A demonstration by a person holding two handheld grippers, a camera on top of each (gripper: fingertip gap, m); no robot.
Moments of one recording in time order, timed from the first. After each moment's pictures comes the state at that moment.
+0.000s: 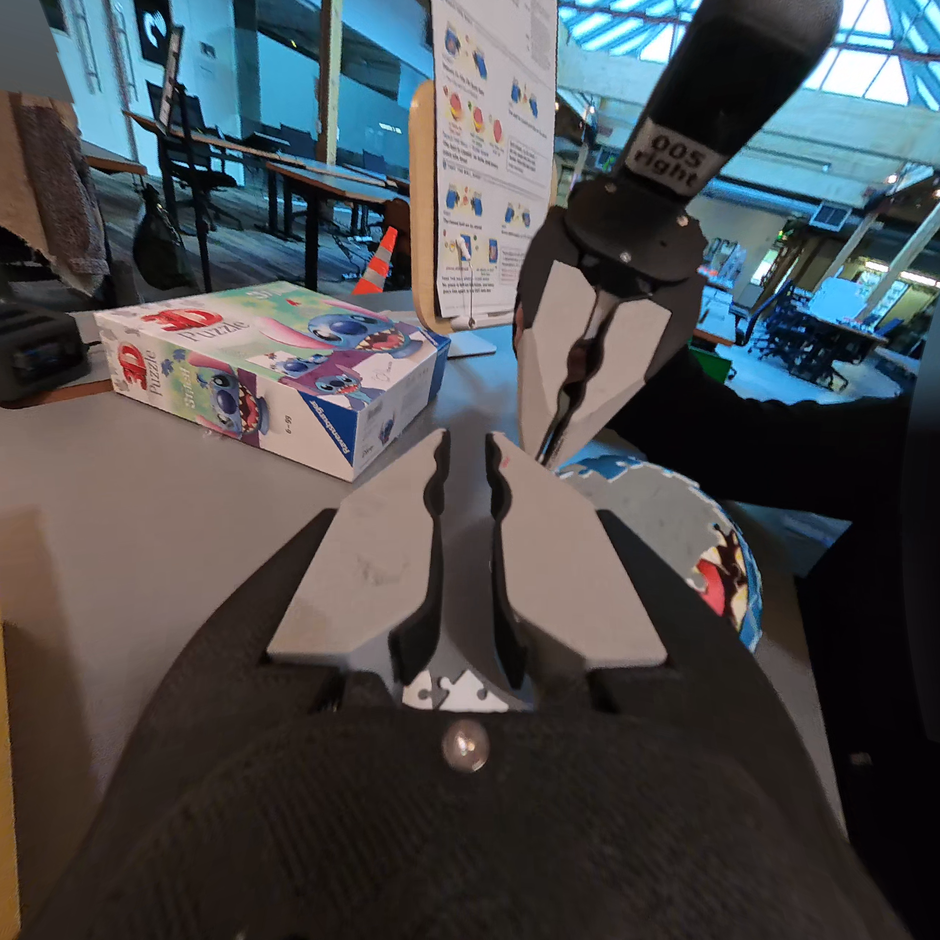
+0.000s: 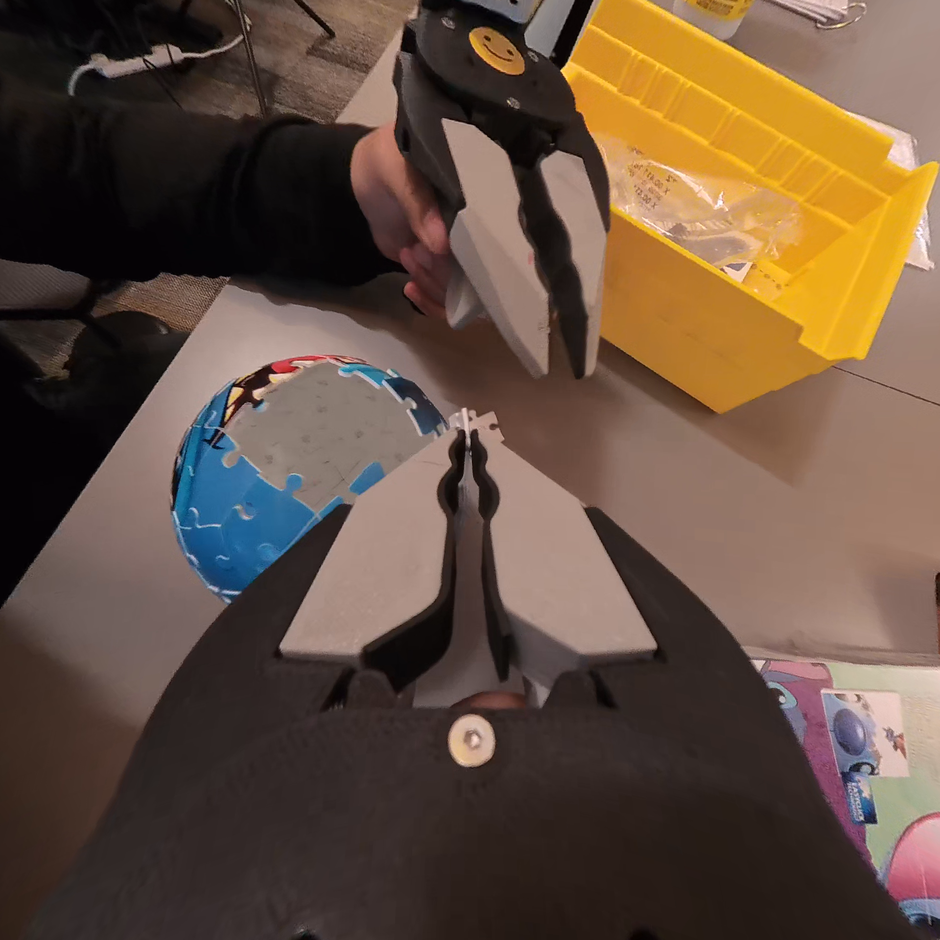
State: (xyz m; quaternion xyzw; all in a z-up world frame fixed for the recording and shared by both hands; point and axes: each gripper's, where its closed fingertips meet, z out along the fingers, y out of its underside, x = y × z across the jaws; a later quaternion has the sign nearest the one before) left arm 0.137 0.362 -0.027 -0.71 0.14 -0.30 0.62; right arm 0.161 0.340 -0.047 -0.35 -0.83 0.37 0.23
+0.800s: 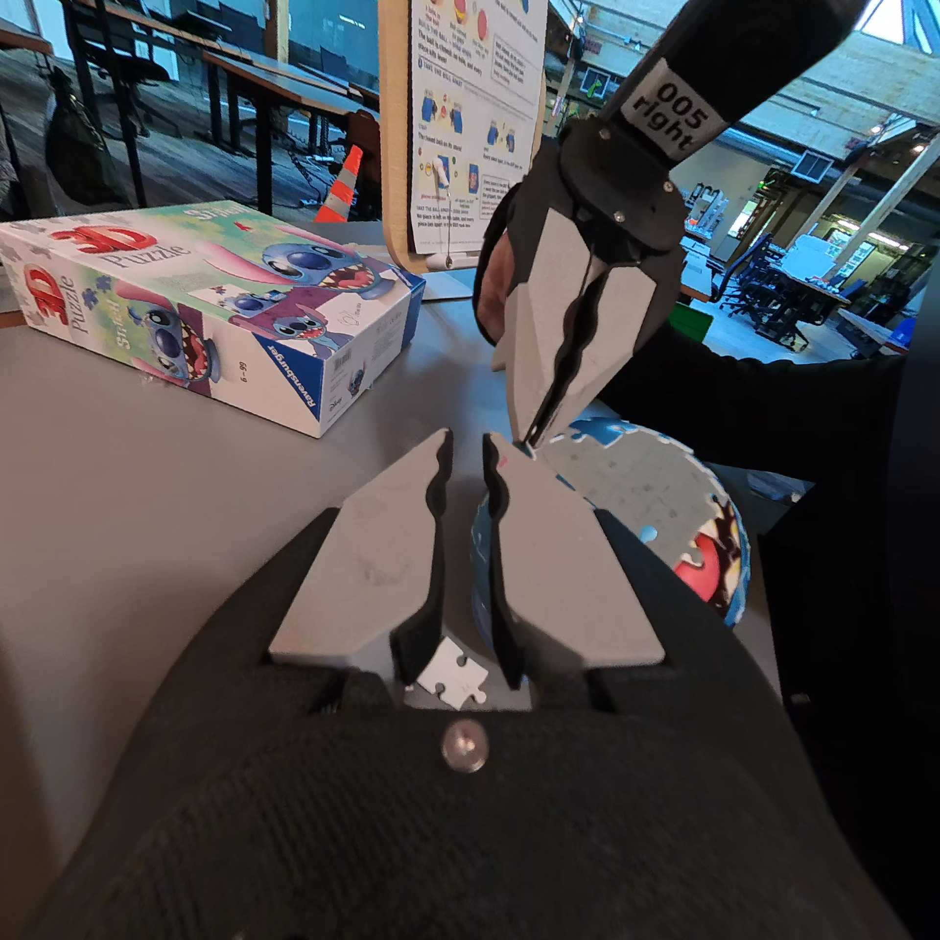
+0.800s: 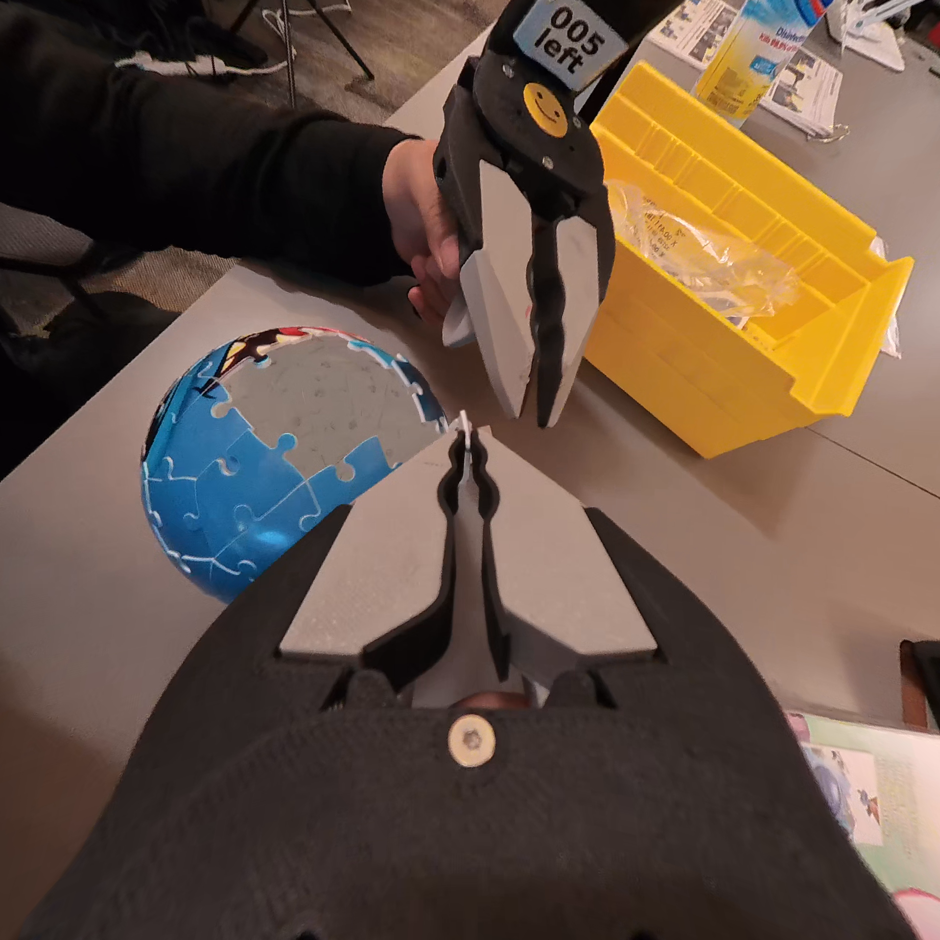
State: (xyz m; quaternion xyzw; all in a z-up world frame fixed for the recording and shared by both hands) left arm 0.150 0.361 -0.048 -0.74 0.16 -0.33 0.57; right arm 0.163 0.340 -0.052 -0.28 -0.84 0.39 0.26
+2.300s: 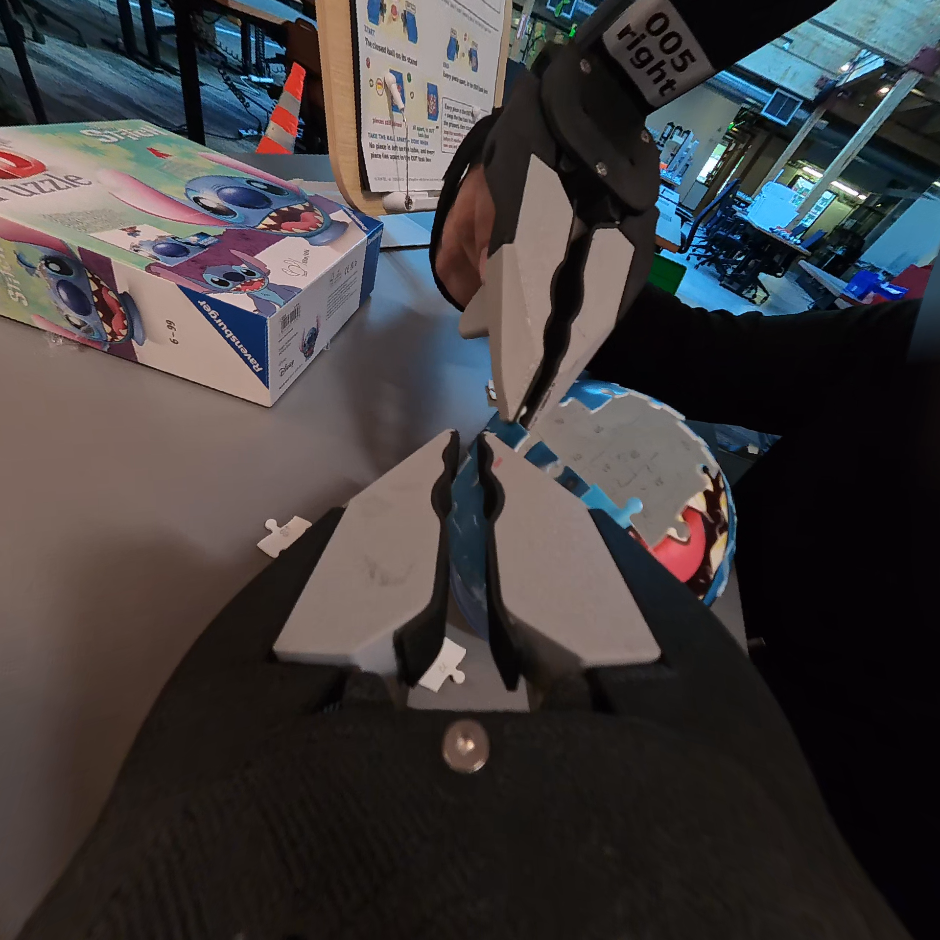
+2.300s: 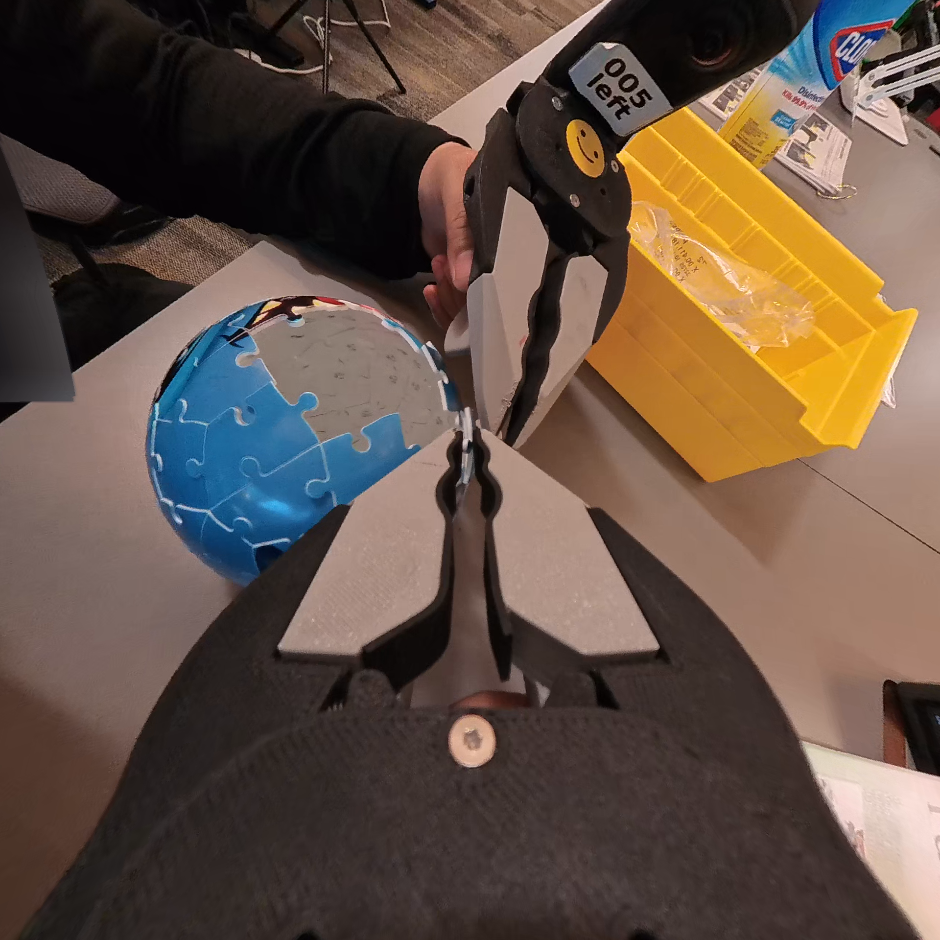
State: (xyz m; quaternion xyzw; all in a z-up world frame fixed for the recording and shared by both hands) left arm 0.167 0.355 -0.064 -0.75 0.19 -0.35 0.52; right arm 0.174 0.337 -0.058 -0.23 -0.85 0.40 0.27
